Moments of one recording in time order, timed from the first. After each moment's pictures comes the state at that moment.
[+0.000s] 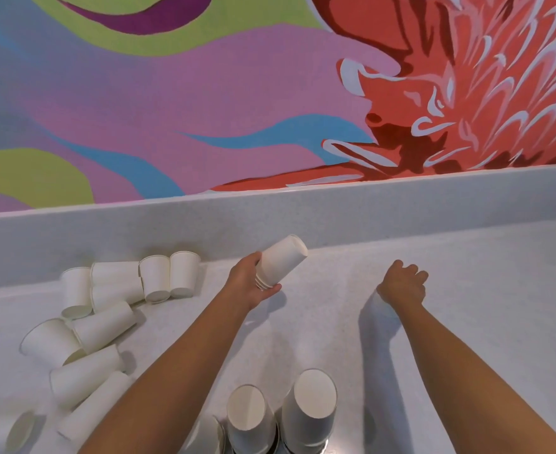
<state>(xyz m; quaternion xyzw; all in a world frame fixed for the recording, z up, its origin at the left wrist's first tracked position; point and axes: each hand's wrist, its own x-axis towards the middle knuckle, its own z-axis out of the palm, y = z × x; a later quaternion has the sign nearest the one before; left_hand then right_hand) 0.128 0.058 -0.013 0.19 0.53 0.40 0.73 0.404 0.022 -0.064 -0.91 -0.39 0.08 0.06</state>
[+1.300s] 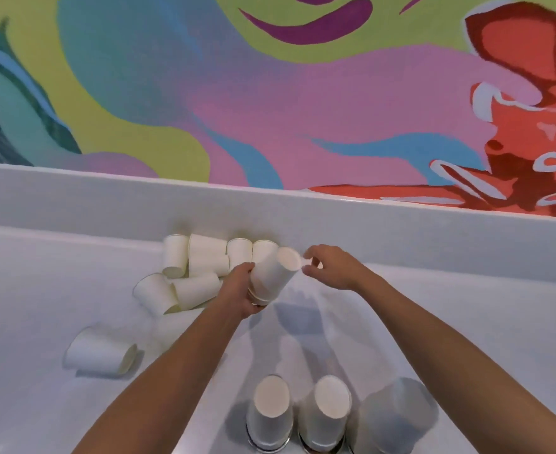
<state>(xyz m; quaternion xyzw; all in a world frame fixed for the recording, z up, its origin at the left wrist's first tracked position) -0.028 0.026 -0.021 0.11 0.56 0.45 0.68 0.166 0.065 0.012 -0.55 -0.81 0.18 0.04</state>
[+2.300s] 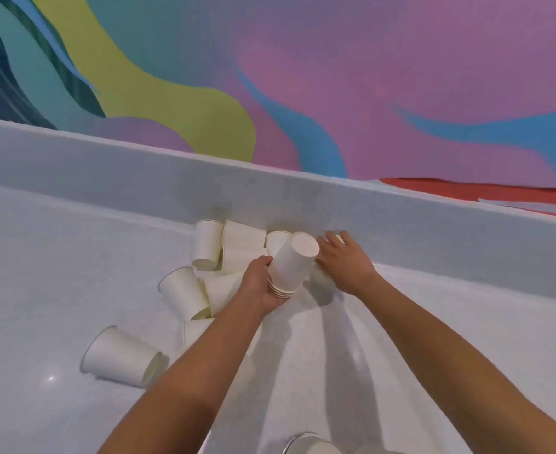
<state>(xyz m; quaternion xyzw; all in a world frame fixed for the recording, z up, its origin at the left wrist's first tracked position) -0.078 0.088 -0.066 -0.02 0.44 0.50 0.74 0.088 0.158 -0.065 -0.38 -0.89 -0.21 -0.16</state>
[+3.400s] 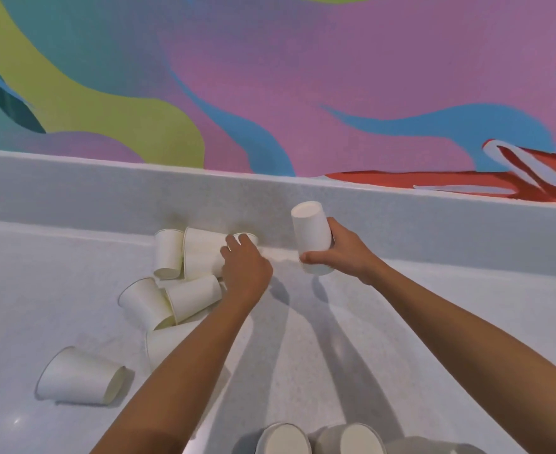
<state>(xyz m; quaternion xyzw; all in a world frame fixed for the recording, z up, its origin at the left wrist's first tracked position) -0.031 0.104 -0.058 0.55 0.80 0.18 0.13 0.143 0.117 -0.004 -0.58 -0.69 0.38 0.22</state>
